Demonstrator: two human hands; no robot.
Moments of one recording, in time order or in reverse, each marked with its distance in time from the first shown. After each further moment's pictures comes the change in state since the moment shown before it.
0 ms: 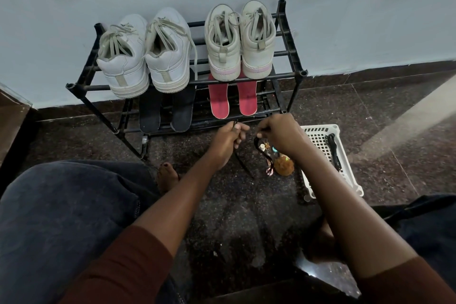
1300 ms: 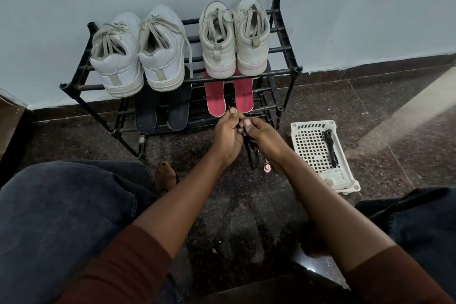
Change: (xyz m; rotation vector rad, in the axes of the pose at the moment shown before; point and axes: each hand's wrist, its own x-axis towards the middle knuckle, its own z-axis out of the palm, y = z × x) left_hand -0.009 0.028 0.027 -0.527 0.111 0.032; right_hand -0.009 -0.010 0.037 1.101 -0.111 0.098
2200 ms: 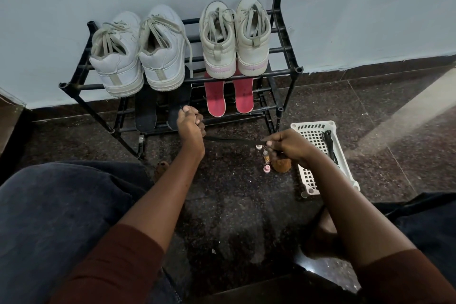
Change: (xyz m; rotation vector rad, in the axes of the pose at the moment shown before) left_hand 0.023 0.024 -0.059 0.146 0.420 0.153; right_hand -0.007 0.010 -0.053 -0.317 0.027 0.284
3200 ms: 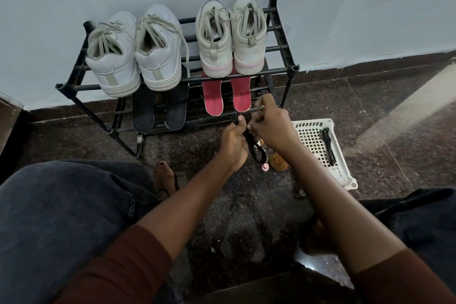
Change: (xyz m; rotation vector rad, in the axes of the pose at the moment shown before) left_hand -0.064 -0.027 0.051 -0.280 -0.496 -0.299; right_hand -0.010 -0.046 0.024 -0.298 0.371 -0.428
